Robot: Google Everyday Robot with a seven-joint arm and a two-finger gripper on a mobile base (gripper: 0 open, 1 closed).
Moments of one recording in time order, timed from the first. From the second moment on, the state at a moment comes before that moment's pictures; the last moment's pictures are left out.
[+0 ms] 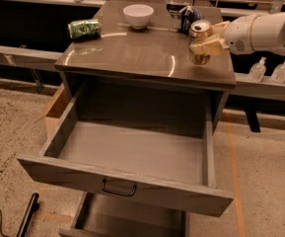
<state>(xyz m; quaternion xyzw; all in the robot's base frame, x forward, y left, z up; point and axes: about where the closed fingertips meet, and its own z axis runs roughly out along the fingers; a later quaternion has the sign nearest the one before) 0.719 -0.192 0.928 -0.44 0.70 0.14 0.53</state>
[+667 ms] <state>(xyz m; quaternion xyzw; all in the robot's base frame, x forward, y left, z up) 0.749 -0.228 0.906 -0.38 0.74 0.12 0.54</state>
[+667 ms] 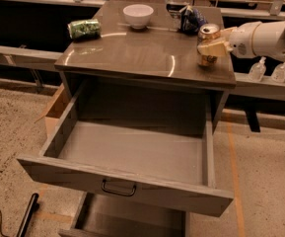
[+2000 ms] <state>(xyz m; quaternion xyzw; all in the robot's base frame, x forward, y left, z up) 0.752 -0.237 0.878 -0.32 0.77 0.11 0.54</state>
